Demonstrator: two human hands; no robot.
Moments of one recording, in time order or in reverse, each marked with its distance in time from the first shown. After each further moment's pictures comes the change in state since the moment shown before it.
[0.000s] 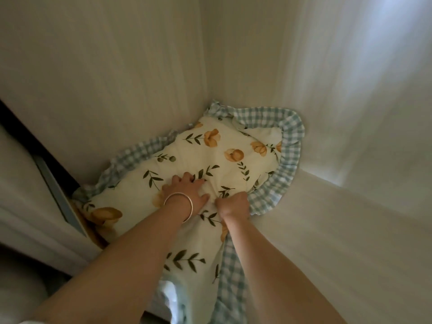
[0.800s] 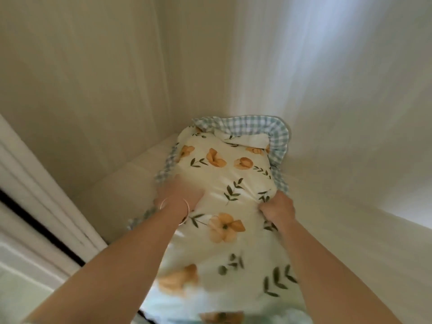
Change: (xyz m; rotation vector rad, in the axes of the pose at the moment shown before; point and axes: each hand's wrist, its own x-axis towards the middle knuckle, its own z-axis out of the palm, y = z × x) left_hand -0.076 0.067 -0.006 -0.413 -0.081 -0.209; right_hand -0.047 0.066 -0.190 -0.446 0.283 -0.112
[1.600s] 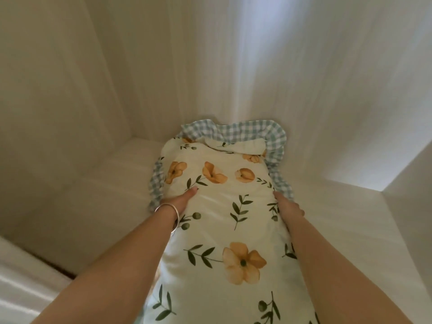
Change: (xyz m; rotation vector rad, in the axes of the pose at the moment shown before) left_hand 0.002 0.034 0.058 -0.849 -0.380 -0.149; right_hand 0.001 0.094 -0.042 0.437 -0.020 0.542
